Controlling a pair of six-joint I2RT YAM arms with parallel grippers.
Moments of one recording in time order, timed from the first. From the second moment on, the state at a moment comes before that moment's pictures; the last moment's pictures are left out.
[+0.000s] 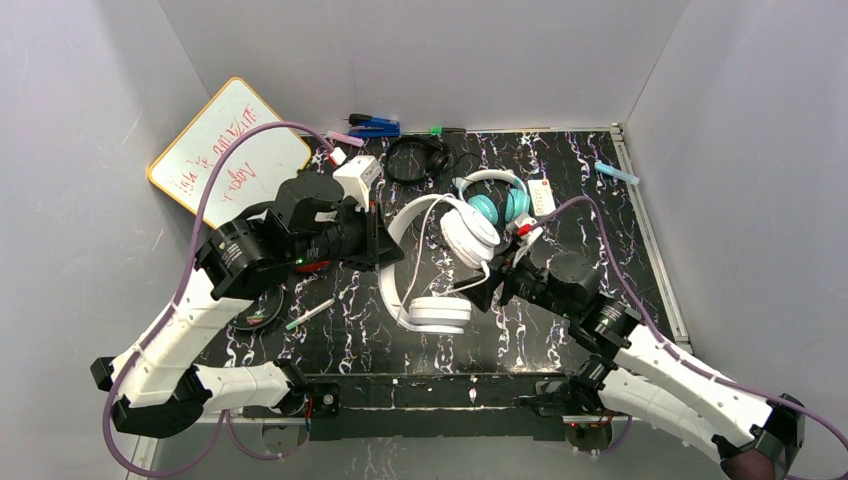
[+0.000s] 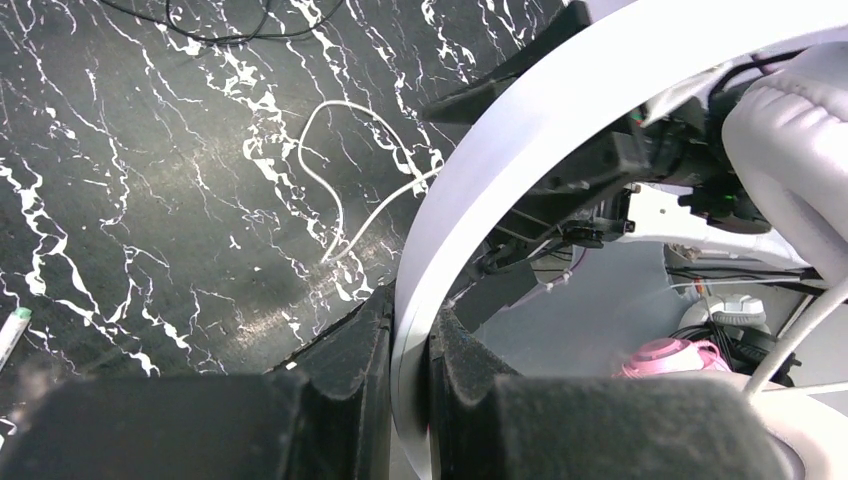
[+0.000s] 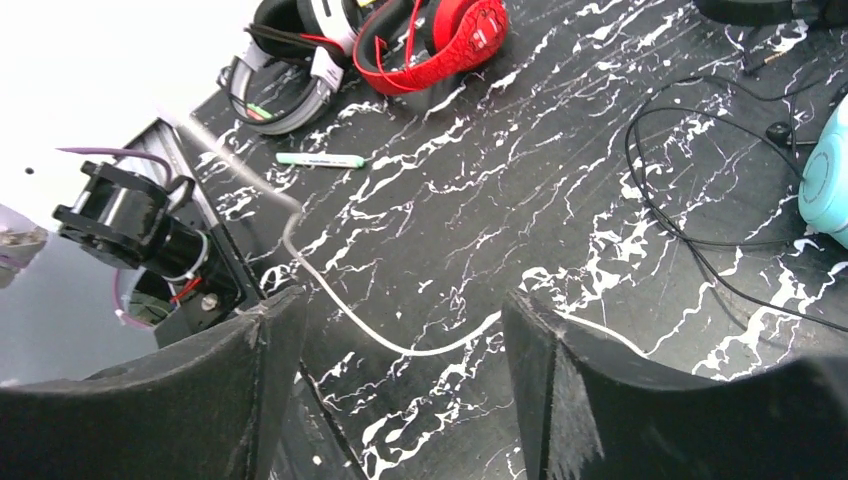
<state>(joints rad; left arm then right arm) -0.89 1.12 1.63 -1.08 0.05 -0.58 0.85 0.72 0.56 -0.03 -0.17 0.34</state>
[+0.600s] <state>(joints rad) -0.89 1.14 1.68 -1.14 -0.02 -0.64 0.85 0.71 0.60 -0.14 0.00 0.26</state>
